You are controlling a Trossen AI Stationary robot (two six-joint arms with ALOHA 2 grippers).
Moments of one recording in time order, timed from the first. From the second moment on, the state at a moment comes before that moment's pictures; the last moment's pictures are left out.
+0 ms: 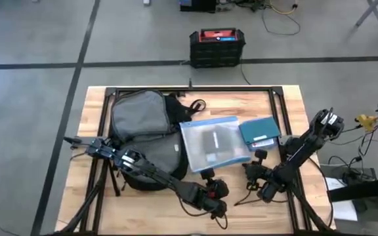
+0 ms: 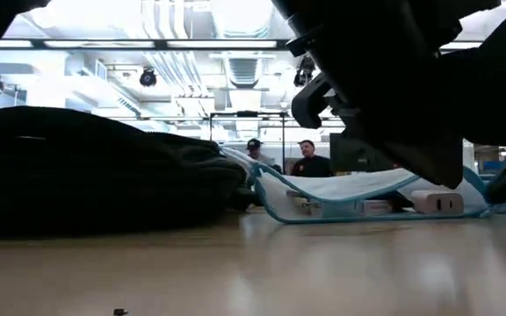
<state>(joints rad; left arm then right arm) -0.45 2.52 2.13 -0.58 -0.69 -0.49 0.86 1.51 0.55 -0.58 0.82 0.99</state>
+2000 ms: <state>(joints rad) -0.43 2.67 2.12 -0.22 -0.57 -0.38 0.87 1.58 0.56 -0.17 0.69 0.88</state>
